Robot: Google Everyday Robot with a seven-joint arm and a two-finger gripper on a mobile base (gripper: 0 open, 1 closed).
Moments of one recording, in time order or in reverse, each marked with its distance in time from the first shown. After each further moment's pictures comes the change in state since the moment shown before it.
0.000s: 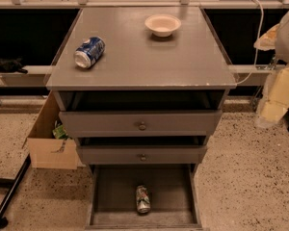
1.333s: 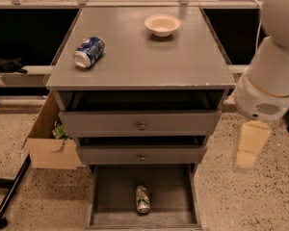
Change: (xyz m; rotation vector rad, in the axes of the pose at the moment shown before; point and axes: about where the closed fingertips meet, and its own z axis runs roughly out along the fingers) arm 0.009 0.061 0.098 -0.207 0.139 -0.026
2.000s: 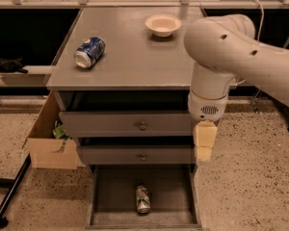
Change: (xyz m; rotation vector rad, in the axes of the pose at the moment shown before) arm -0.048 -0.032 0.093 -0.199 0.096 -0.084
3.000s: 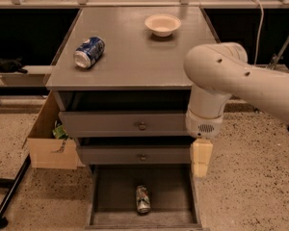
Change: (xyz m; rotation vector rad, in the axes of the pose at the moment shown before) arm -0.009 0.005 0.054 -0.066 -0.030 -0.024
